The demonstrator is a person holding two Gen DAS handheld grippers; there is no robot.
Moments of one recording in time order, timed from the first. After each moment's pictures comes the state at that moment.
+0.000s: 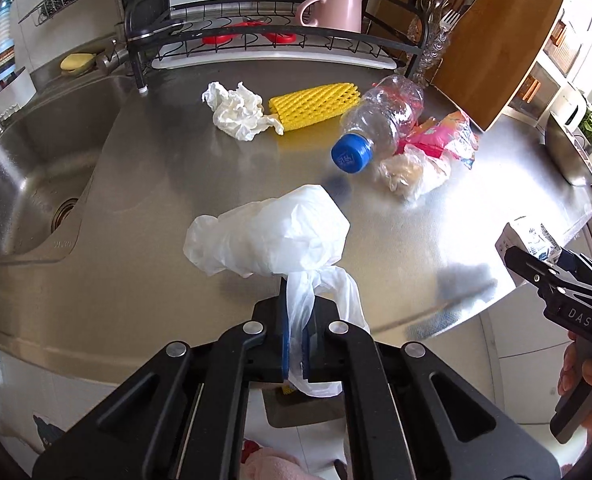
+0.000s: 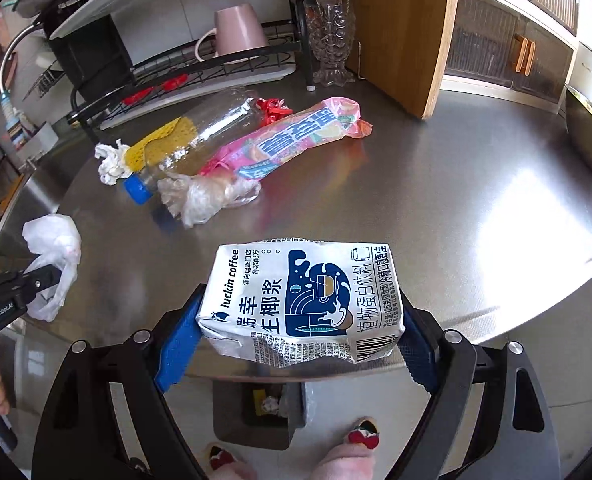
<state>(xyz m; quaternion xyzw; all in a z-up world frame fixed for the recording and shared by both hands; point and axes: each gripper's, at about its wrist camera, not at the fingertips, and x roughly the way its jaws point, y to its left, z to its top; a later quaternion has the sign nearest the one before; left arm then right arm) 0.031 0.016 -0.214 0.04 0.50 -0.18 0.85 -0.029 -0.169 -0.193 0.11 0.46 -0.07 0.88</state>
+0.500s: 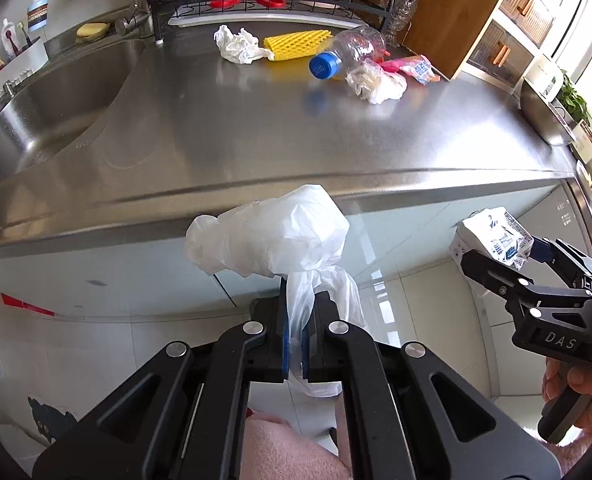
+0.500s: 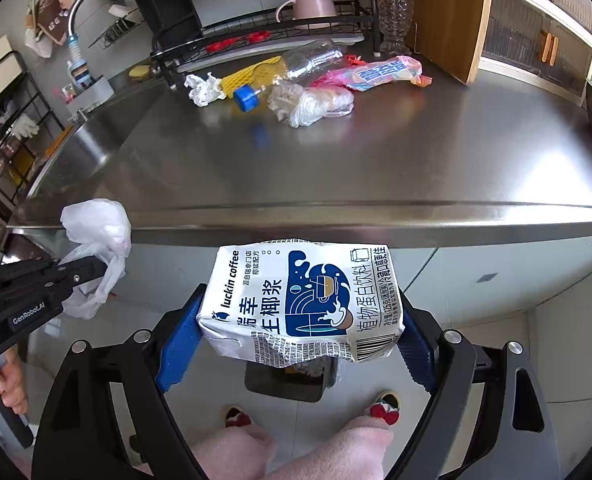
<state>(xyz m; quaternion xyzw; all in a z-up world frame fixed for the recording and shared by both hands) -0.079 0.050 -0.230 0.04 0.52 -0.19 0.83 -0.116 -0.089 -0.199 0.10 0.49 0.00 0.87</state>
